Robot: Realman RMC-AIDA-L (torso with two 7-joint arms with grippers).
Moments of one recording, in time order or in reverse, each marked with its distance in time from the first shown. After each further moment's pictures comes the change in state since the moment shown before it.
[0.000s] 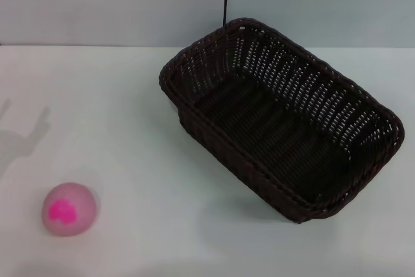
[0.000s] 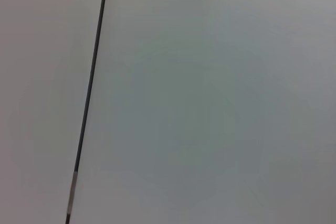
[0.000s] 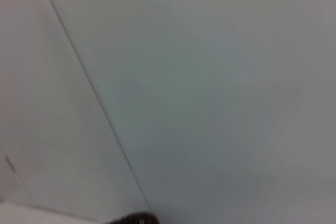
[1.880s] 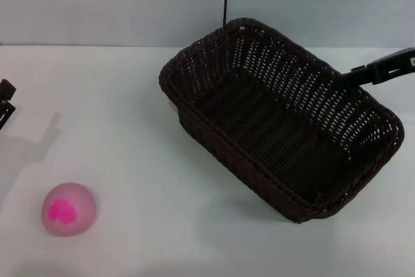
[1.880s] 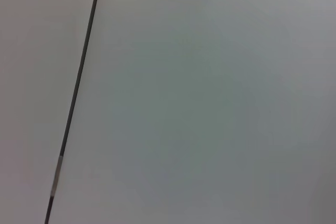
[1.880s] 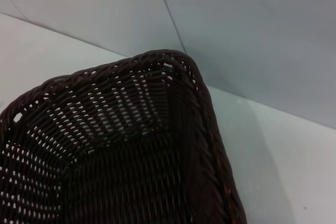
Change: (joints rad) left arm 0.026 -0.007 -0.001 -0.102 0.007 -0.012 0.056; right arm 0.274 0.035 -0.601 0.475 -0.406 0.432 0.087
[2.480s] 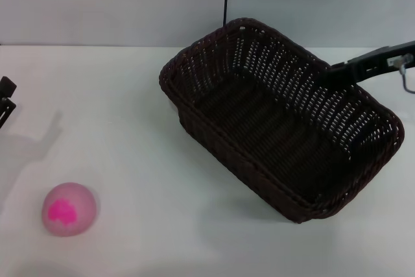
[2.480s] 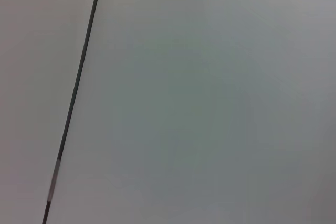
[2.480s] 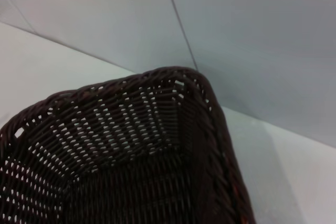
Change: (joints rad) left arm -0.003 0.000 -0.002 -0.010 -0.004 0.006 0.000; right arm 0.029 0.013 -0.002 0.123 0.044 0.116 -0.086
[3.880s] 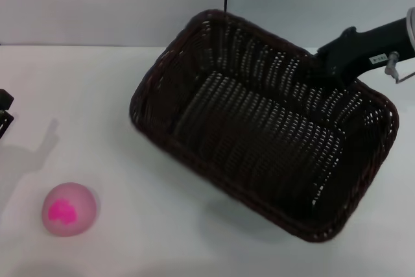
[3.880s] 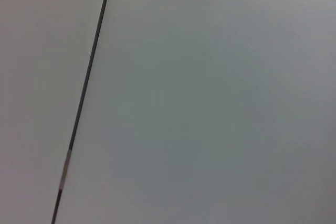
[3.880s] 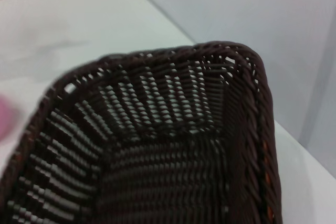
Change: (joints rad) left arm 0.033 0.000 0.000 -0.028 0.000 0.001 0.007; right arm 0.032 -0.005 -0.103 -0.080 0.091 -0.131 -0.375
